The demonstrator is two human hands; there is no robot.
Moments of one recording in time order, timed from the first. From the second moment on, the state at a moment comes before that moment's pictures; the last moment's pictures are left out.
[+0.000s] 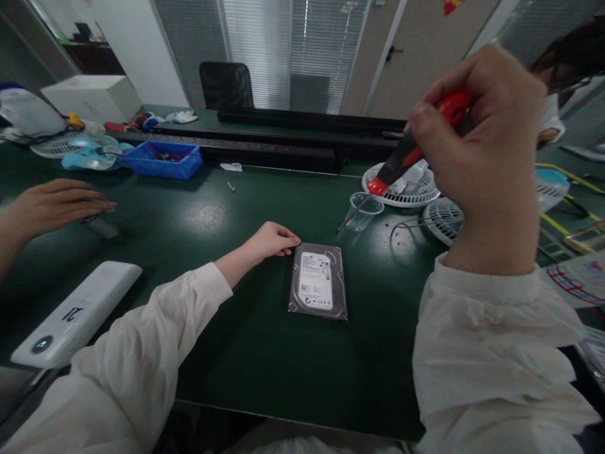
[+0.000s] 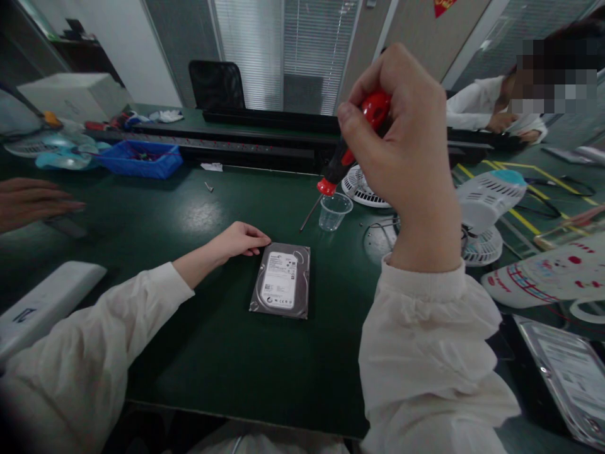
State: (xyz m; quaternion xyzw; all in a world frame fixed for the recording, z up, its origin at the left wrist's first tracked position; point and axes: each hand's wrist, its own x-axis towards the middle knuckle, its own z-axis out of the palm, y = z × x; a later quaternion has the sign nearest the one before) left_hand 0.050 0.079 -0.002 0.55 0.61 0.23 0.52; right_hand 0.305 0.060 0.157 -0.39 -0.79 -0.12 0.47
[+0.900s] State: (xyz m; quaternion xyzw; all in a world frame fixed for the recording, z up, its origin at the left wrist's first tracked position) left_hand 0.029 0.073 -0.012 0.58 0.55 0.25 0.55; right_hand 0.282 0.081 0.132 -0.32 -0.82 0.07 0.47
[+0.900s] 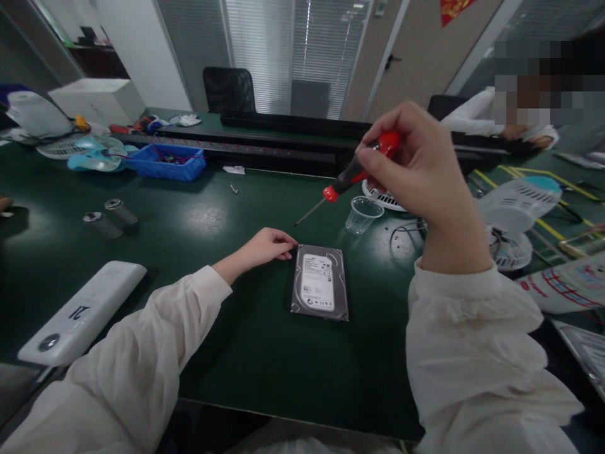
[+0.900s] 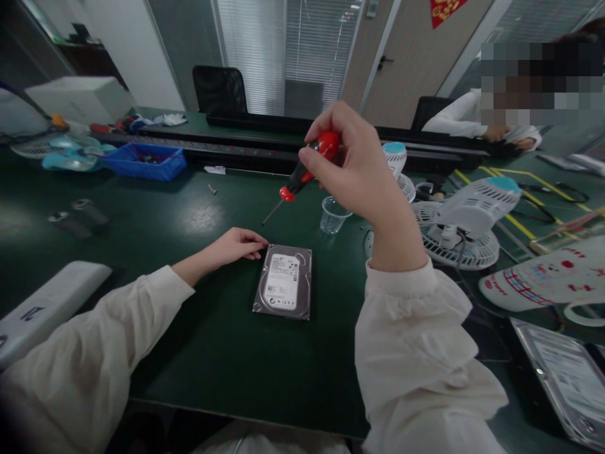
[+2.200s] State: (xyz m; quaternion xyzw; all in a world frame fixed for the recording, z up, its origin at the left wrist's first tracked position) left_hand 0.036 0.038 -0.029 0.72 0.47 0.31 0.40; right_hand 0.261 0.079 0.110 -0.32 -0.86 0.04 0.39
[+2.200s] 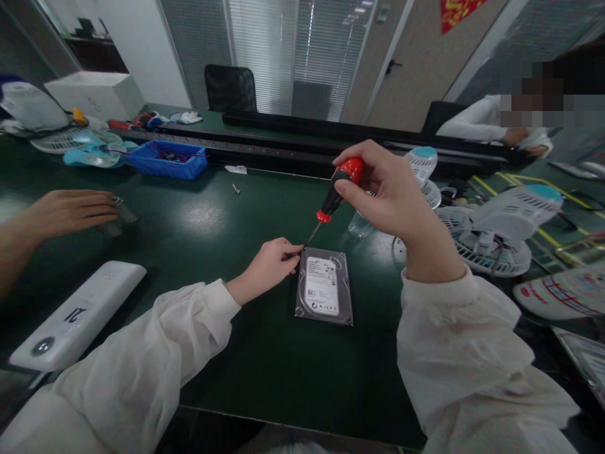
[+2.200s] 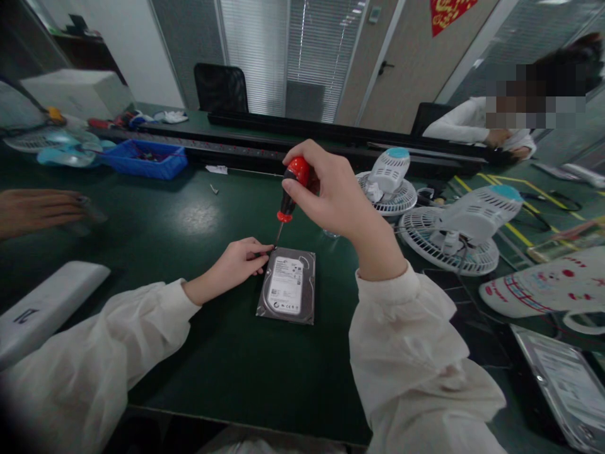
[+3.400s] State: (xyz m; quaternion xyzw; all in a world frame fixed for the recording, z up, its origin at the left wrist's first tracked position) left_hand 0.037 0.041 -0.033 0.73 0.47 0.31 0.38; right_hand 0.247 0.062 0.120 -0.36 -0.88 -0.03 0.31
